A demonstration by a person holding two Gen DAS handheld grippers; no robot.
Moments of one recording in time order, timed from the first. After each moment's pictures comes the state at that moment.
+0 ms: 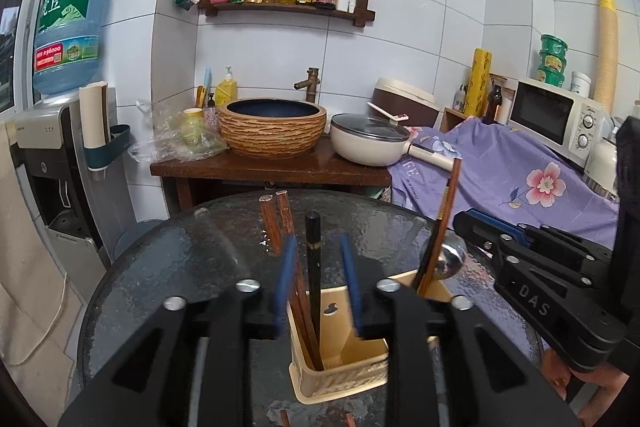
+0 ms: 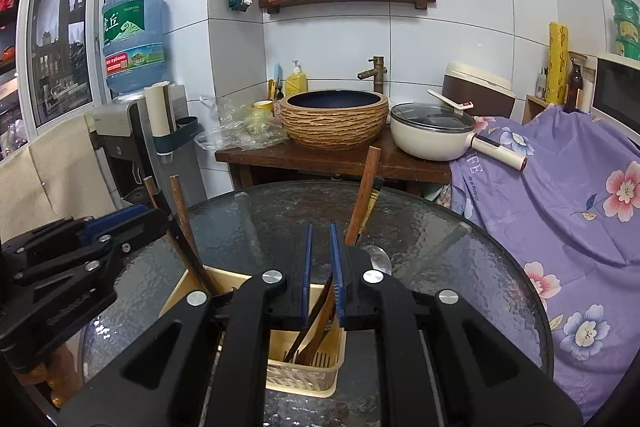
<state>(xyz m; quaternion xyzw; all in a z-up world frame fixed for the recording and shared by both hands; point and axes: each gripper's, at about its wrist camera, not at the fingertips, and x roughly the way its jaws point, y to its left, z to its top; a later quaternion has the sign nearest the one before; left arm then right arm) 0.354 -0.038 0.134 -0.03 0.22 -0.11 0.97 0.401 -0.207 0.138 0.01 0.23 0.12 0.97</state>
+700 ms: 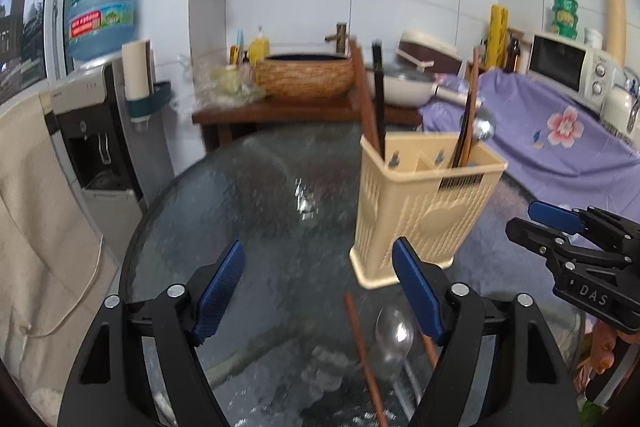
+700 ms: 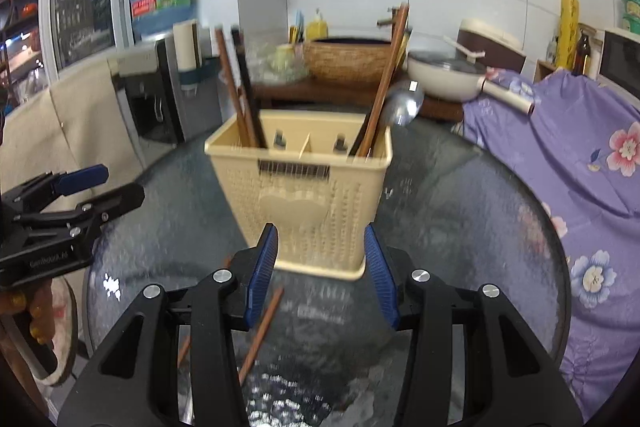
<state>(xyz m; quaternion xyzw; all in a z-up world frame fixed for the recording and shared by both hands) 0.280 0.007 0.058 0.00 0.29 -0.06 0.95 0.310 -0.190 0.048 -0.02 0.32 0.14 0.94</state>
